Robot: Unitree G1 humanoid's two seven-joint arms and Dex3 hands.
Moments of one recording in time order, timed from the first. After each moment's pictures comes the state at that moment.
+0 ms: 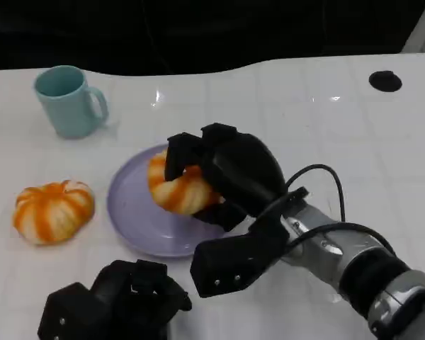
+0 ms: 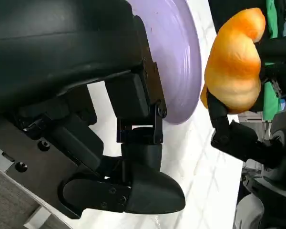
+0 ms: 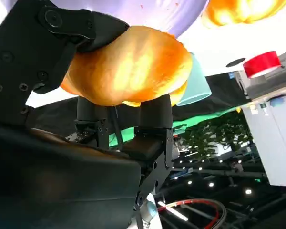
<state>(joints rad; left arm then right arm) 0.04 -0.02 -0.04 0.42 -0.07 -0.36 -0.28 -0.82 0.08 0.63 1.05 -0.82 -0.48 -0.64</state>
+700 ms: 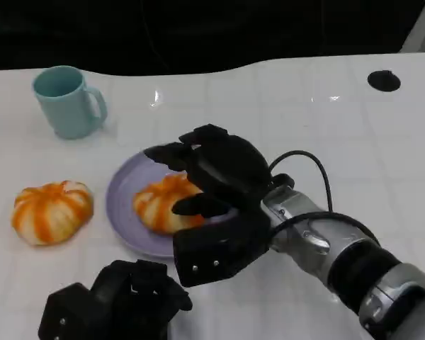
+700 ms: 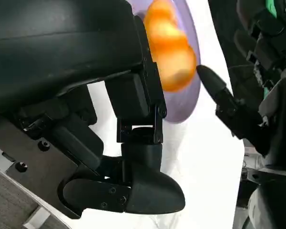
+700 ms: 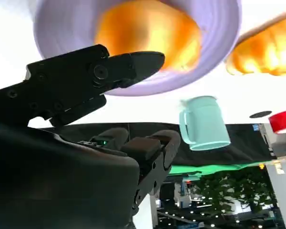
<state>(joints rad) 0.04 -0.02 -0.04 0.41 -0.07 -0.36 -0.28 -0.84 0.08 0.65 0.94 -0.81 -0.26 -0.31</state>
